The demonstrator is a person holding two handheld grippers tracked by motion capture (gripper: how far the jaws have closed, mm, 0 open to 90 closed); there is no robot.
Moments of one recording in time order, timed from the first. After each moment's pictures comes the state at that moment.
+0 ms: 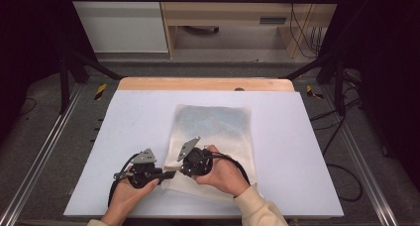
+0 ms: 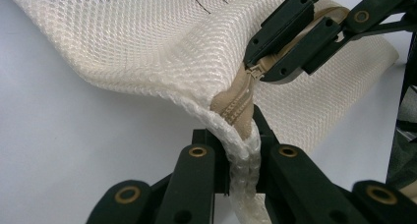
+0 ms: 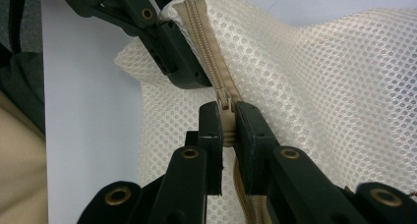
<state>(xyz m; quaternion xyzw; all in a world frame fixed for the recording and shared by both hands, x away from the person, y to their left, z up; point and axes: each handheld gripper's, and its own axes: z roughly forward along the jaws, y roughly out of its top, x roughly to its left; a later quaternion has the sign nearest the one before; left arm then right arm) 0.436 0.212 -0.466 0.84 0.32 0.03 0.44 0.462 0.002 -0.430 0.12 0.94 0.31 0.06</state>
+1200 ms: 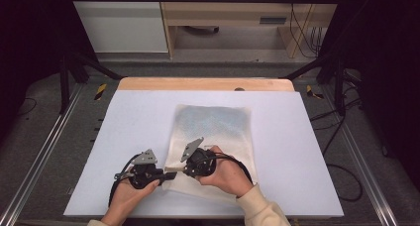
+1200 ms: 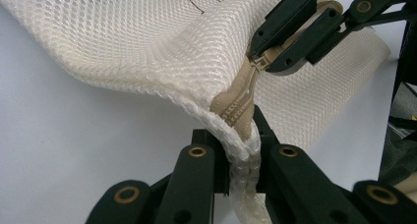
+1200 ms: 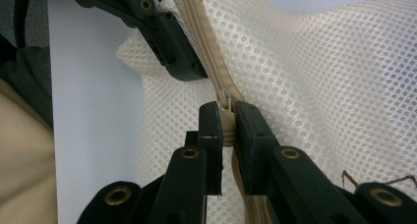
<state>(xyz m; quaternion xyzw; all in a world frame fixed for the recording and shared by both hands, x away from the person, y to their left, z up) 0.434 0.209 -0.466 0.84 0.32 0.02 0.44 0.459 -0.007 -0.428 0.13 0.94 0.31 0.06</state>
